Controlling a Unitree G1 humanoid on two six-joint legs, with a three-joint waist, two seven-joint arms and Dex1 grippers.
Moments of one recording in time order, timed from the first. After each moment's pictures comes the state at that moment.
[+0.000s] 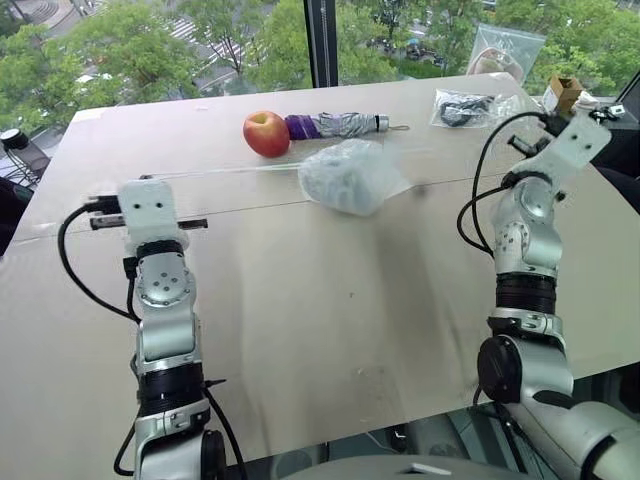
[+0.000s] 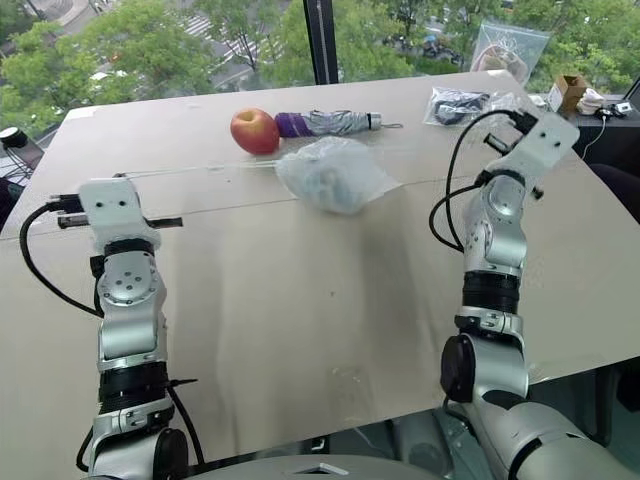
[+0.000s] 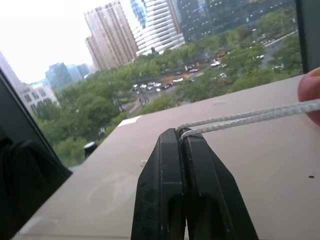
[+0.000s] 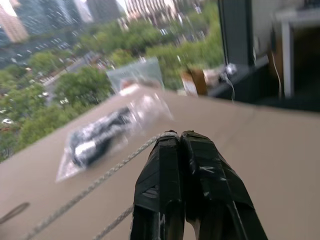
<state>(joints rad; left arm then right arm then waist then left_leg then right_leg) -0.31 0.30 0.37 -0.06 0.14 0.16 0.15 -0.80 -0.04 -0.44 0.29 0.21 0.24 -0.48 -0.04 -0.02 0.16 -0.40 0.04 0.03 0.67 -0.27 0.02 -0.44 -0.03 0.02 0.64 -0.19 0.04</state>
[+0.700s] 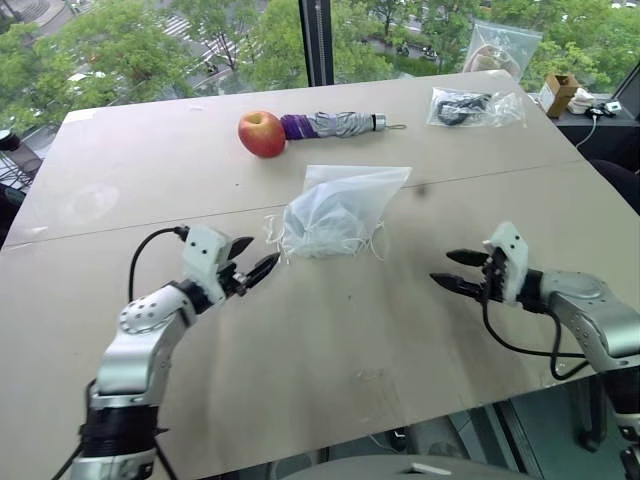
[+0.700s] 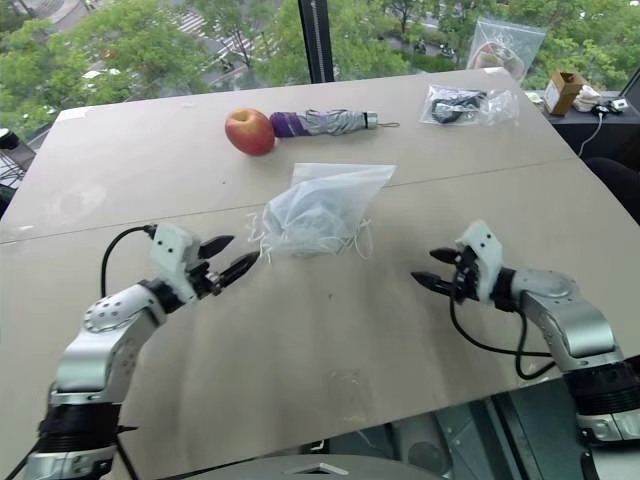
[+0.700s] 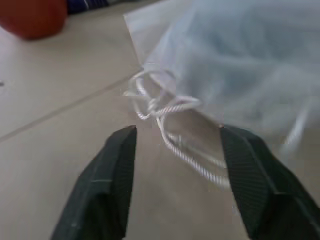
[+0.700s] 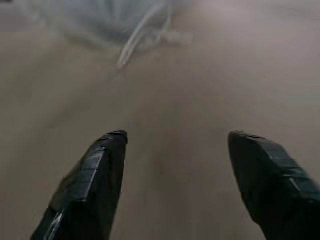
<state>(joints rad) -0.03 0.61 0.20 -0.15 -0.38 0.35 -0.71 -0.21 -0.72 0.06 -0.05 0.47 0.42 0.91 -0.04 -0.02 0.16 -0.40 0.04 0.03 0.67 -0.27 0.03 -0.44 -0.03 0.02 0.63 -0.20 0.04</state>
